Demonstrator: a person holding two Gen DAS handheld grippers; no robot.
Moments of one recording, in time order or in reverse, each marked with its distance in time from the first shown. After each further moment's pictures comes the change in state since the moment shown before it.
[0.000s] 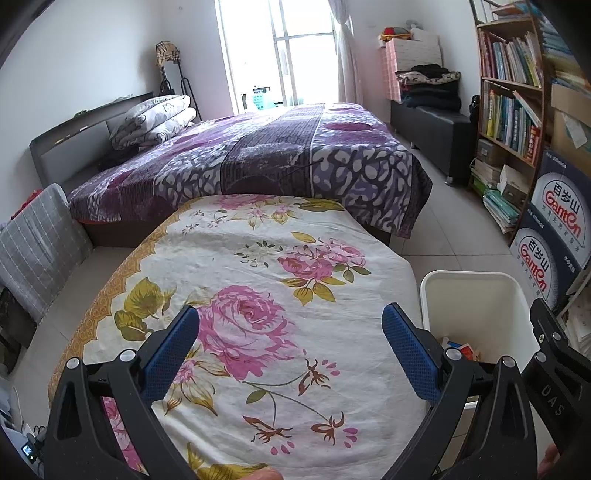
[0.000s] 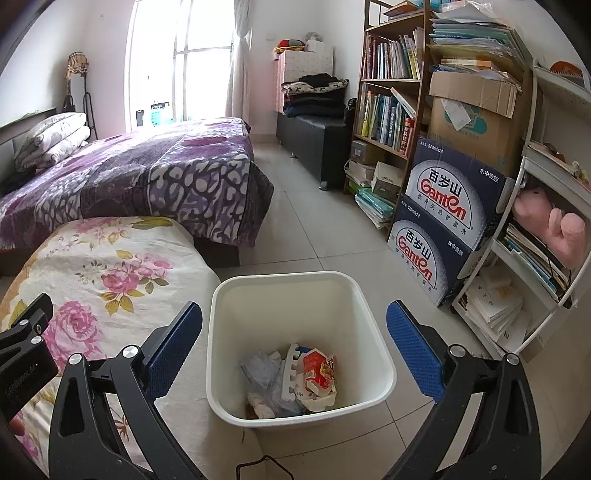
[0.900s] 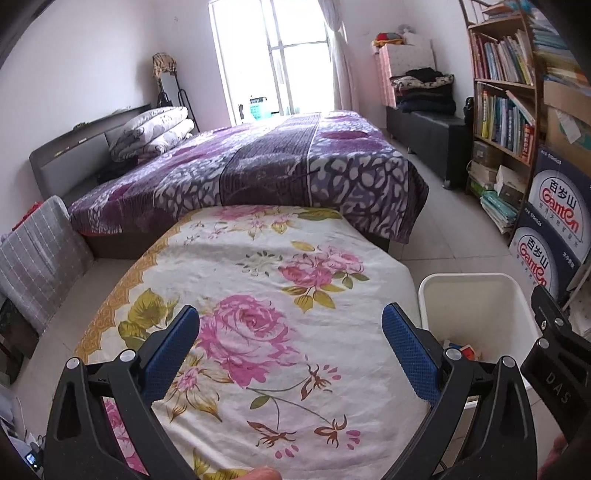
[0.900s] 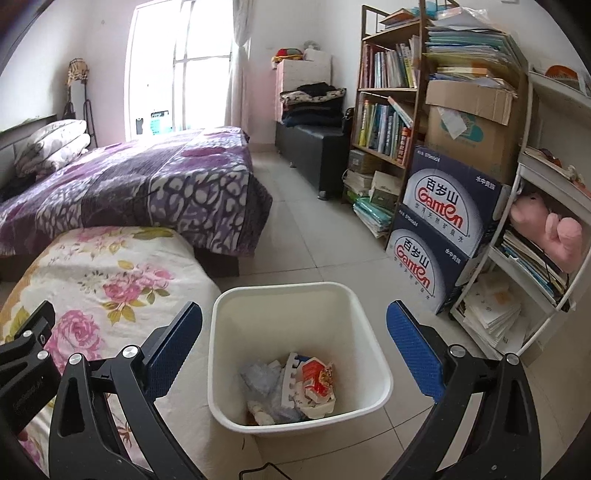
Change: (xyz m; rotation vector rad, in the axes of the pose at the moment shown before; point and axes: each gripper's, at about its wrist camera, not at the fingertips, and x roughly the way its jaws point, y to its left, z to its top) left arm -0.007 -0.003 0.000 0.025 -0.032 0.005; right arm -0.007 0.001 0.008 -0.005 -0.024 -0.001
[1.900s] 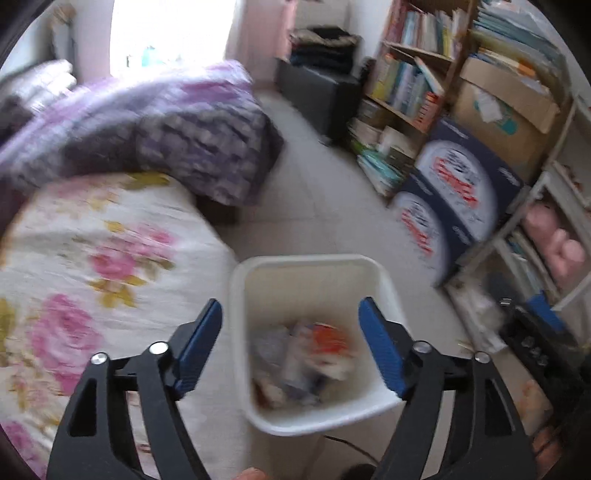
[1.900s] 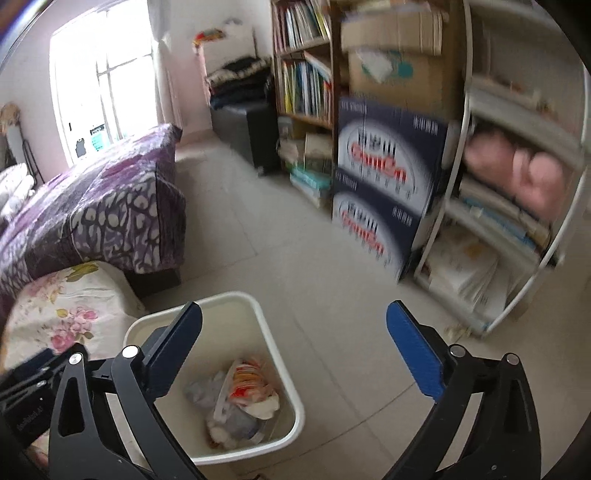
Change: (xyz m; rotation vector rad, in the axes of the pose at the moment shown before) left arm 0.037 -0.119 0.042 0.044 0.171 -0.444; right arm 0.054 -0.127 0.022 0.214 0.095 -0.130
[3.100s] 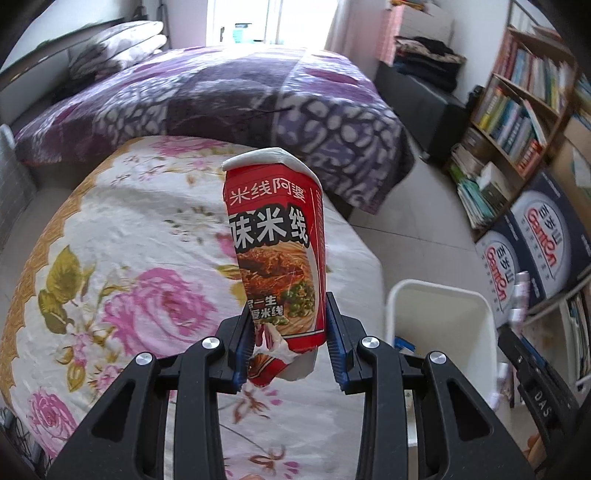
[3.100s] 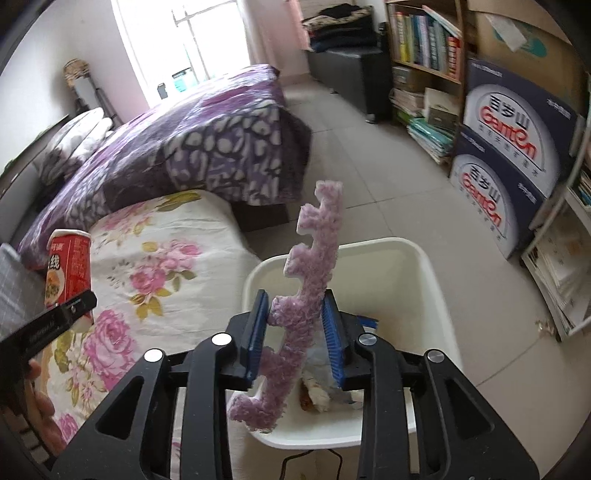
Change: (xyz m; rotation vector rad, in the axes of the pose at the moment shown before) left arm 0.006 0.131 0.007 -0.221 0.078 0.187; right arm 0.028 0.108 -0.016 -0.104 0.253 0.354
